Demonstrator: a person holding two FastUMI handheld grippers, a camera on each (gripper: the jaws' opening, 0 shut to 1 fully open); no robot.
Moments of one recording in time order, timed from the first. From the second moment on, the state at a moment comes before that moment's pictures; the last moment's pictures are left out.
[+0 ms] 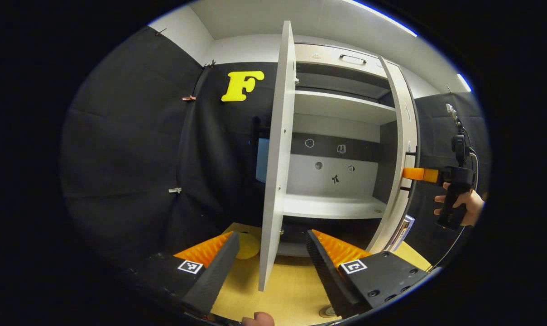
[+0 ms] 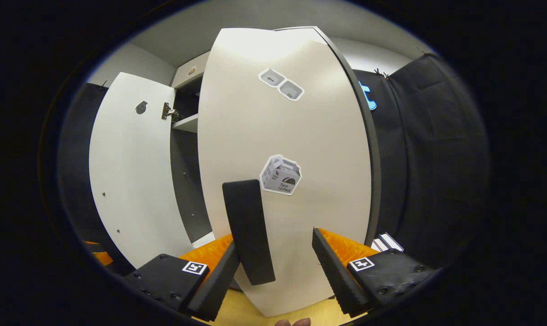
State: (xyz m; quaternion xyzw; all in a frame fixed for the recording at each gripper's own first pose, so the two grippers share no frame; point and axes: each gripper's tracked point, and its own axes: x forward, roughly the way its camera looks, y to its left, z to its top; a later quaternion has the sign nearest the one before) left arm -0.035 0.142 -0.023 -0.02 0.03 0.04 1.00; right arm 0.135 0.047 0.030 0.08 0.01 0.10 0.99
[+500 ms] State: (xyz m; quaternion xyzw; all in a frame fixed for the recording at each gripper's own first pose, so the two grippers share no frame) left arm -0.015 0.209 0.019 0.00 0.01 0.08 1.00; right arm 0.112 0.047 0.035 0.05 0.00 0.11 0.99
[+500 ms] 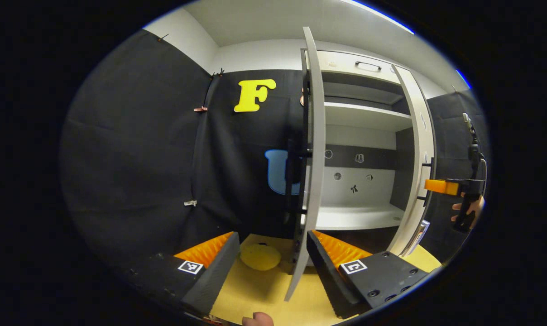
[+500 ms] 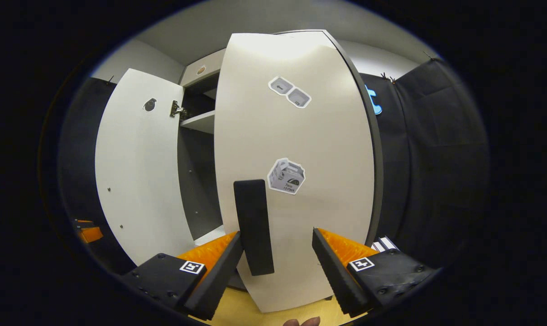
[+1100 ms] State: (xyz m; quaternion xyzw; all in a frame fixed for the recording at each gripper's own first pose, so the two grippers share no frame) left arm 0.039 0.213 0.062 0.03 -0.02 0.08 1.00; right arm 0.073 0.007 0.034 0.03 0.00 0.06 1.00
